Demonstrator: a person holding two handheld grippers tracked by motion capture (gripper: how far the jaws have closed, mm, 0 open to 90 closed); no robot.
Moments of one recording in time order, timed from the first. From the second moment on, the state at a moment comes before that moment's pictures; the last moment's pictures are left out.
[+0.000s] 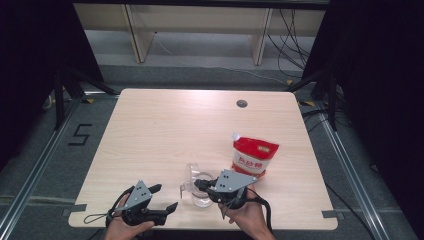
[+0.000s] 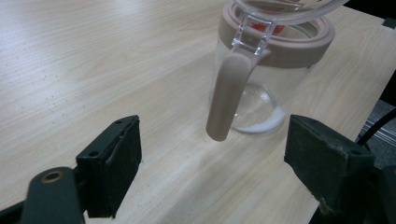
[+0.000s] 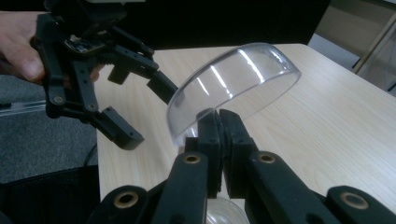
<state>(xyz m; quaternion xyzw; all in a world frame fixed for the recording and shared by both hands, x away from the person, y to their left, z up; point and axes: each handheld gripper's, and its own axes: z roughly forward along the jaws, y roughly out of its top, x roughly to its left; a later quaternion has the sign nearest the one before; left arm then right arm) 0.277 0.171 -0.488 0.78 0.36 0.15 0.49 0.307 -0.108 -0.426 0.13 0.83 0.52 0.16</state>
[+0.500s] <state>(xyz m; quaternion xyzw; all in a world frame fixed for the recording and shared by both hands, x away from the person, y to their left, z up) 0.276 0.178 -0.492 0.78 0.37 0.14 0.48 0.303 -0.083 -0.425 0.10 0.84 0.52 0.15</state>
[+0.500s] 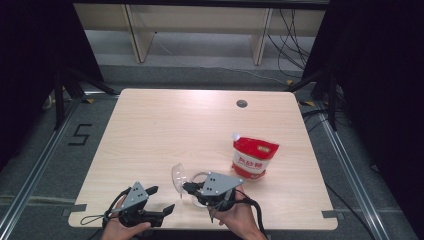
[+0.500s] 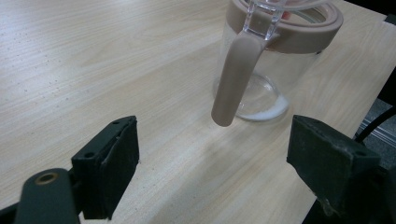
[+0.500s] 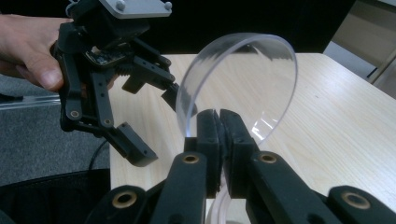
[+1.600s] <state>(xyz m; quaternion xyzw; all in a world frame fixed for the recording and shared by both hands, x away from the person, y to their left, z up) 0.278 0.176 -0.492 0.78 0.36 0.13 0.50 0.306 -0.202 -0.450 0.22 0.80 0.51 0.21</state>
